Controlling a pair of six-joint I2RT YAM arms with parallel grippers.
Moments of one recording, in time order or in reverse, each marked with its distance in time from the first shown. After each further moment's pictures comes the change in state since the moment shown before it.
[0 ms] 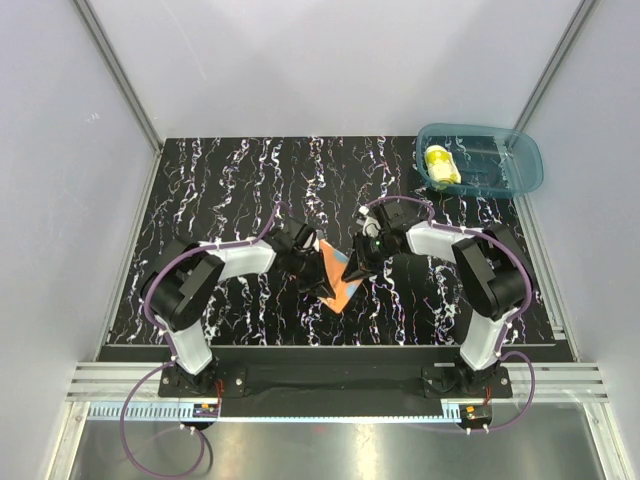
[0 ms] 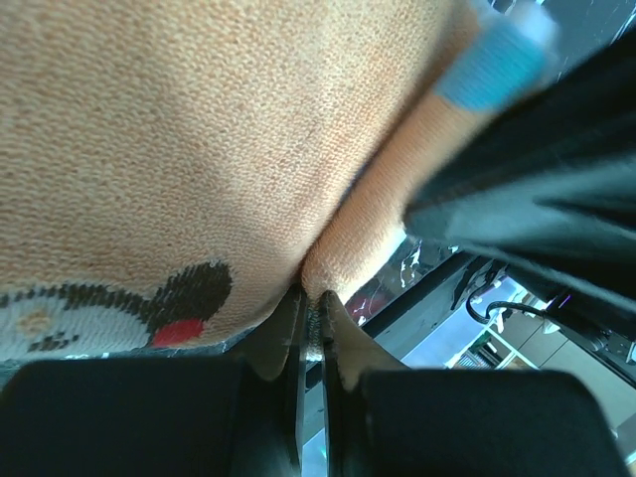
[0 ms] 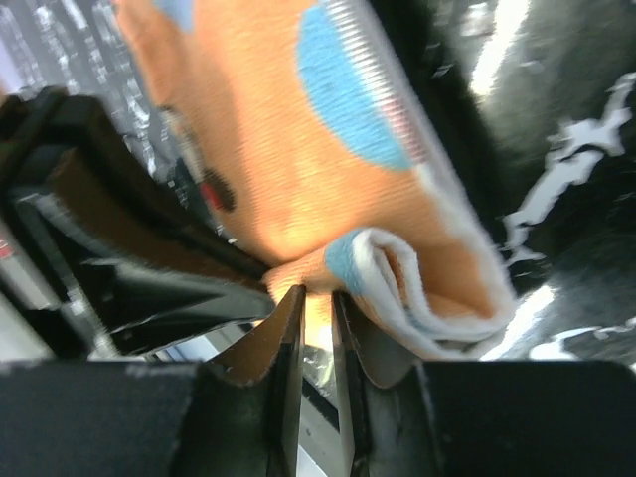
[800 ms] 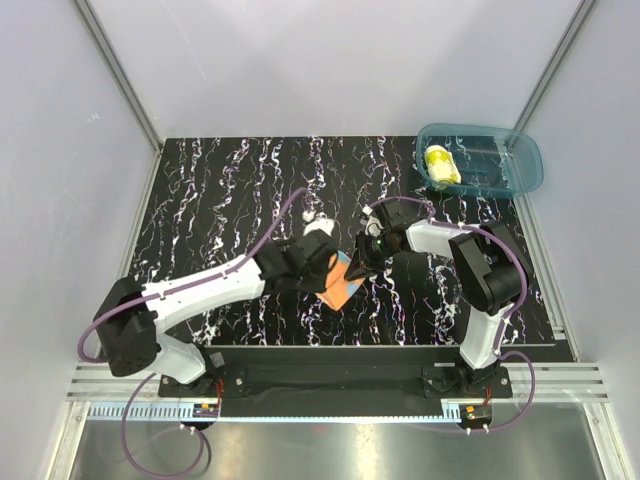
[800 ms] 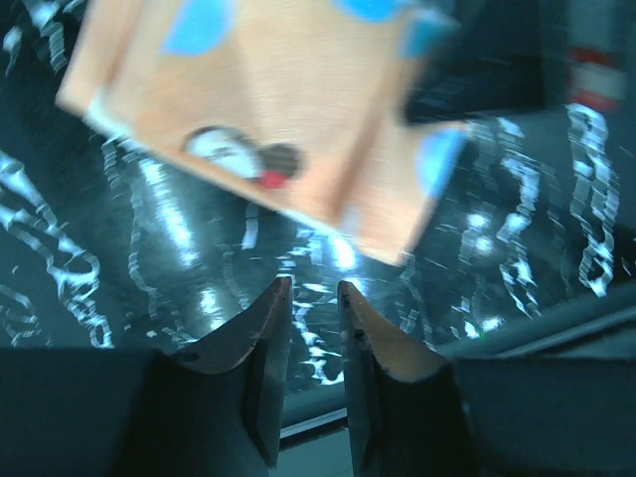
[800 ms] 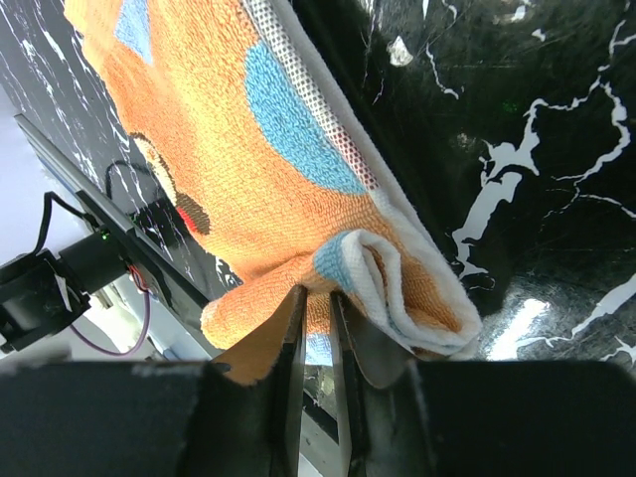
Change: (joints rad) left arm -0.284 -0.342 0.127 -0.396 -0.776 0.148; right arm -0.023 0.047 0.015 -0.004 0.032 0.016
